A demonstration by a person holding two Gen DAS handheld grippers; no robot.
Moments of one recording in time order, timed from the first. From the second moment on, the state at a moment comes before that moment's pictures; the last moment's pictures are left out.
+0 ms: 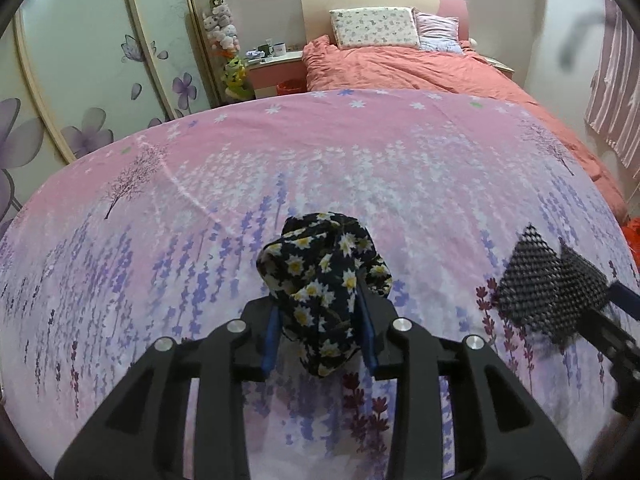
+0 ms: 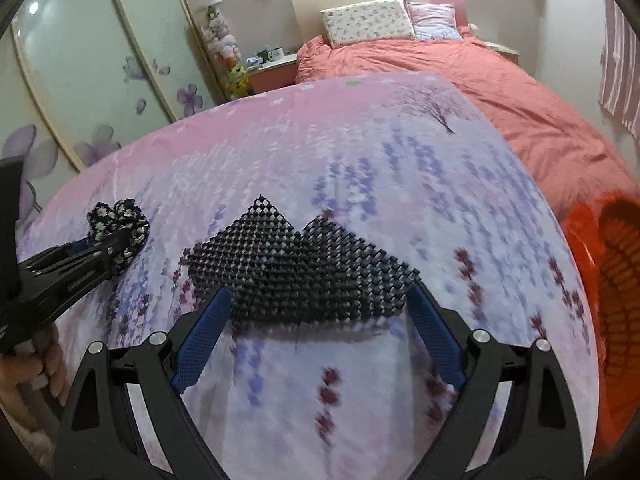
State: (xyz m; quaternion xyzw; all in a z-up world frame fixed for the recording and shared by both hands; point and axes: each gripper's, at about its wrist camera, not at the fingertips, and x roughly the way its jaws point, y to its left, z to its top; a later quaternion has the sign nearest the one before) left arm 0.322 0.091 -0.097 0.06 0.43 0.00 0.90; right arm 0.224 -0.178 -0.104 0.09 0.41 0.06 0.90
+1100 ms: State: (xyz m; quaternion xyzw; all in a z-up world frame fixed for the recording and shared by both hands) left arm 0.327 0.101 -0.105 0.02 0.43 0.00 0.90; right arm 0.226 -0.204 -0.100 0.11 0.41 0.00 0.91
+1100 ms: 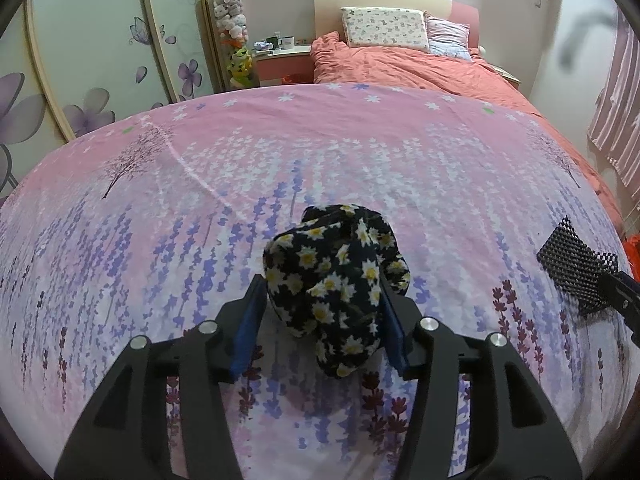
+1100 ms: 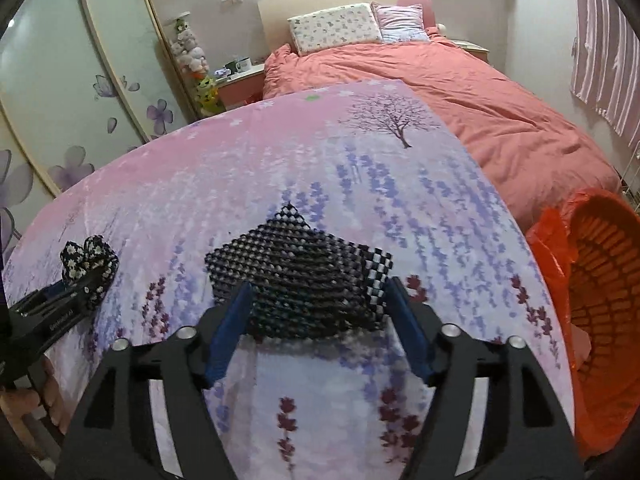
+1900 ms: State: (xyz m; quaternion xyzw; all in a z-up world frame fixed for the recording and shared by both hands) left arm 0.327 0.108 -0.106 0.00 0.44 0.00 0.90; right arm 0.230 -0.189 -0.108 0.05 0.41 -0.01 0.91
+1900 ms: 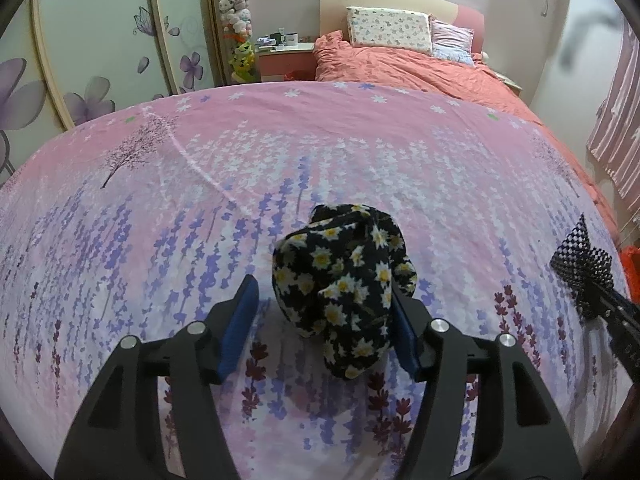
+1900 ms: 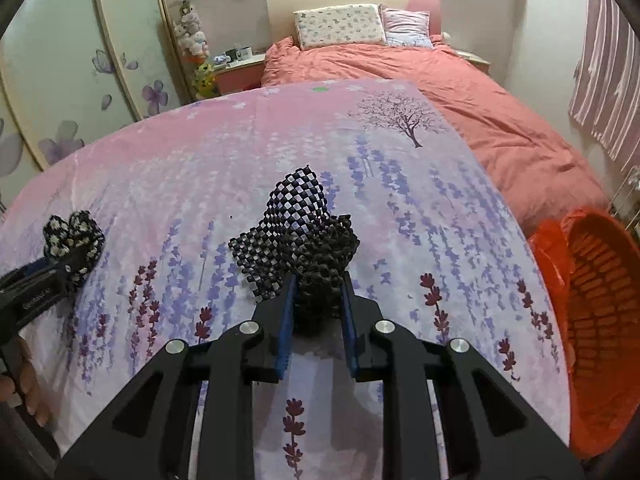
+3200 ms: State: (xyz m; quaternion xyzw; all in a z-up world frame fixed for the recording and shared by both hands) left arm 0.239 0.033 0.001 0.03 0.34 -0.06 0.94; right arm 0.140 -0.246 -0.031 0.09 0.31 -0.02 0.95
